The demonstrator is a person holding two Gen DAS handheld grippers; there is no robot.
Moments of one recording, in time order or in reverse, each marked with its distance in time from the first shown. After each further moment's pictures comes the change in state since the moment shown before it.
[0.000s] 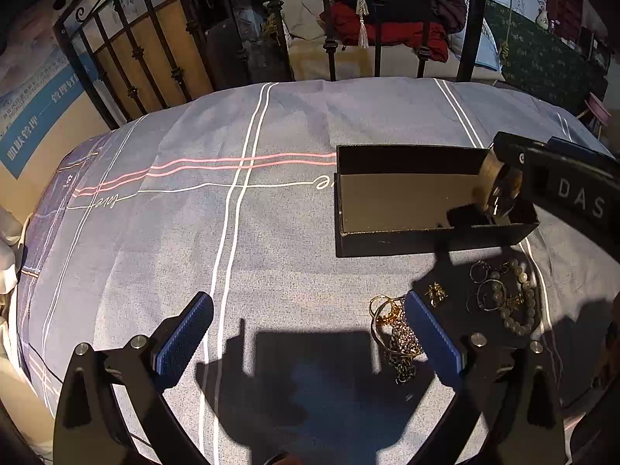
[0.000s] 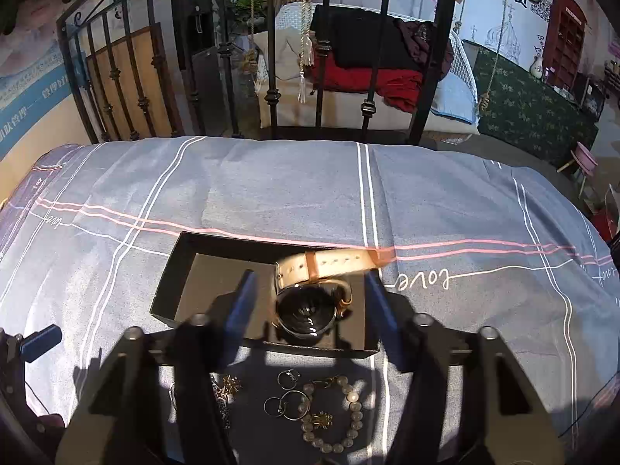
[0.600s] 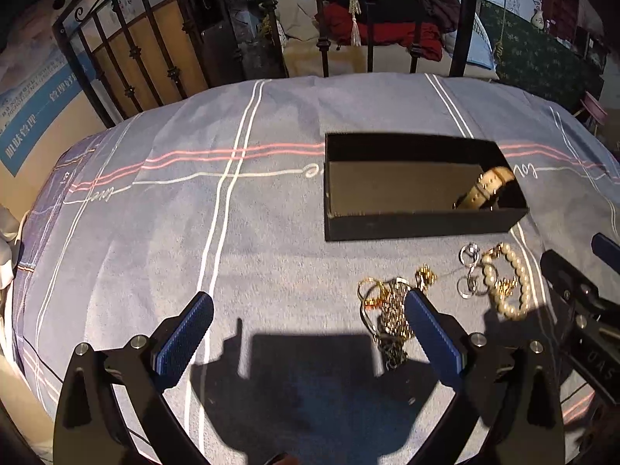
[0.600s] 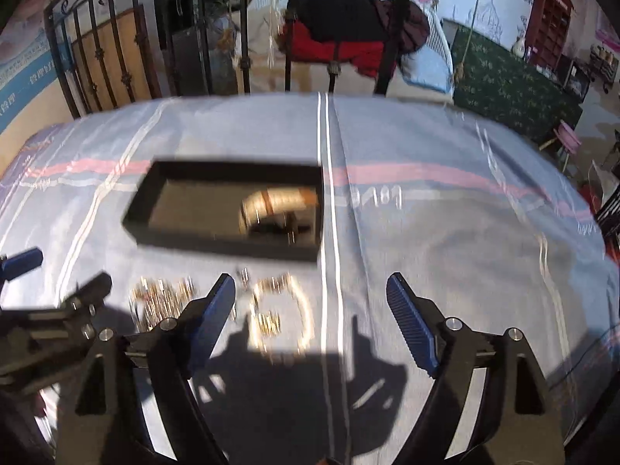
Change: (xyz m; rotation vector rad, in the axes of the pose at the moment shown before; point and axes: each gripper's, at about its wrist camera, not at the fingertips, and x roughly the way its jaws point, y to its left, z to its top) left arm 0.002 -0.008 -0.025 0.011 0.008 -0.018; right arm -0.025 -0.040 -0.084 0.035 0.107 -0.061
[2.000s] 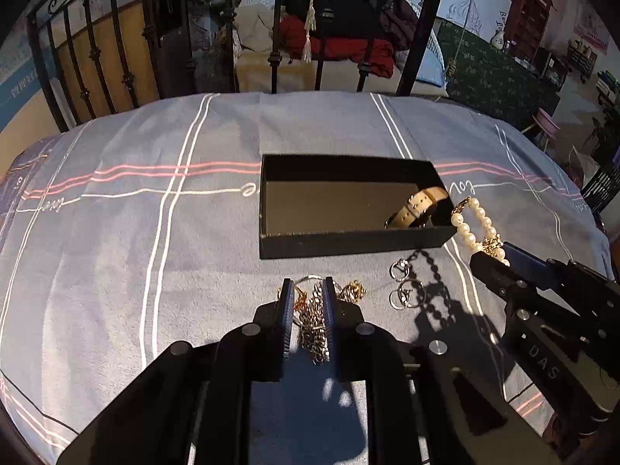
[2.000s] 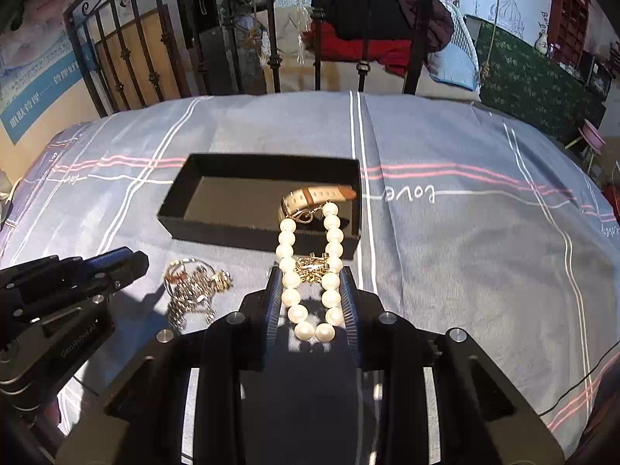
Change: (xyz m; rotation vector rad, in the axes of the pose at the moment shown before) left arm -0.018 -0.002 0.015 -0.007 -0.078 -0.227; right arm -0.014 0.013 0.014 -0.020 -0.022 0.111
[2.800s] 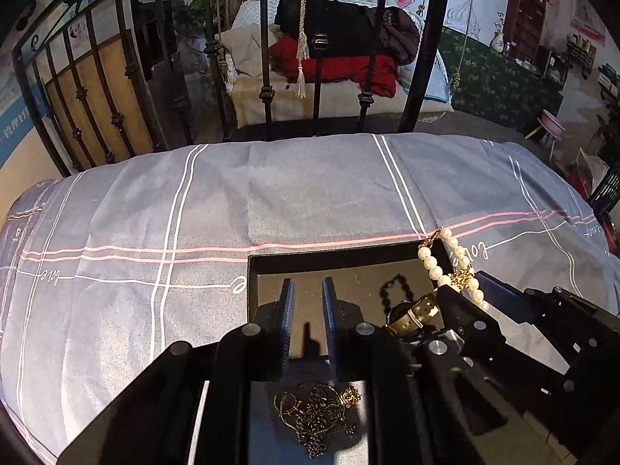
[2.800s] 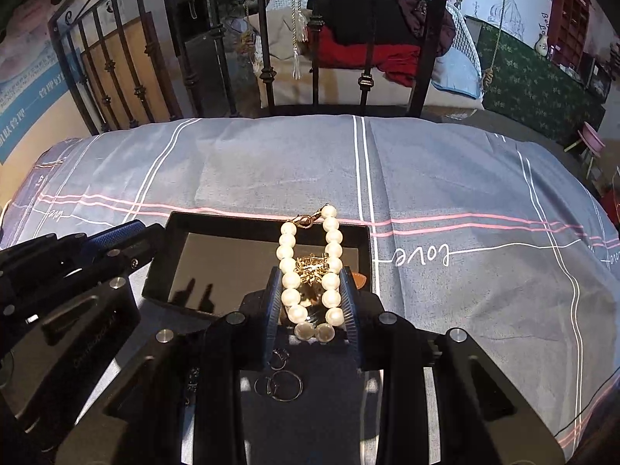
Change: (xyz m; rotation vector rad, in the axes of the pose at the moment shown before) left arm 0.029 -0.020 0.075 0.043 -0.039 0.040; right arm 0.041 0.005 0.065 0.016 0.011 -0.020
